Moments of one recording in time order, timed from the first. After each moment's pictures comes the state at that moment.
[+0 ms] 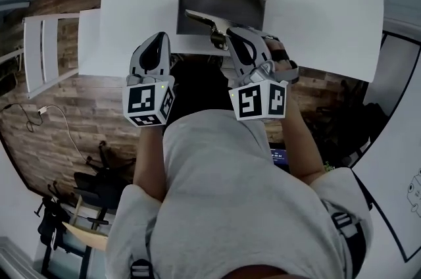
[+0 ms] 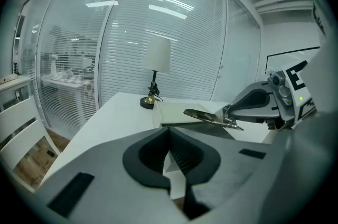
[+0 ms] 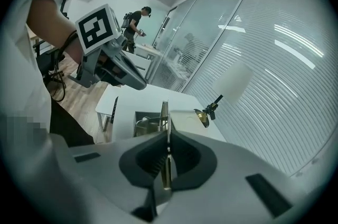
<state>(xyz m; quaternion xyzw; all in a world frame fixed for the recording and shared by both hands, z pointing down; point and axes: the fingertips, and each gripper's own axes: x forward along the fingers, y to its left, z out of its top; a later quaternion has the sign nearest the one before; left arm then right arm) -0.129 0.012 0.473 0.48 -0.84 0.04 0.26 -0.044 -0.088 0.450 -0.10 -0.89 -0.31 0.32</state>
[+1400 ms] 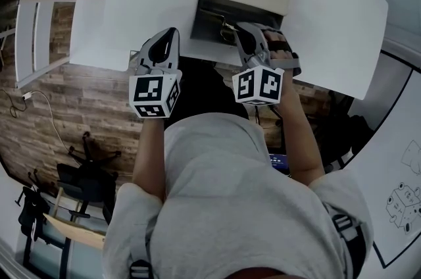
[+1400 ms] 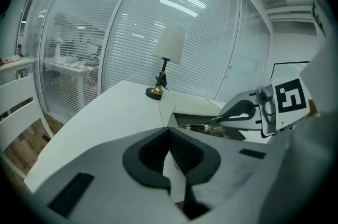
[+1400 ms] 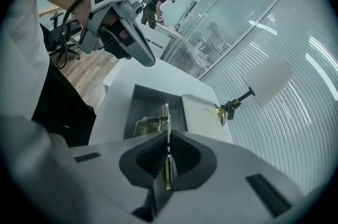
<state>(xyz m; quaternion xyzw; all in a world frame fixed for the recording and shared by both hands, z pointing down) -0.155 0.022 0.520 0.47 -0.83 0.00 0.30 -0.085 -0.092 0.526 -0.15 -0.81 -0.41 0.39</state>
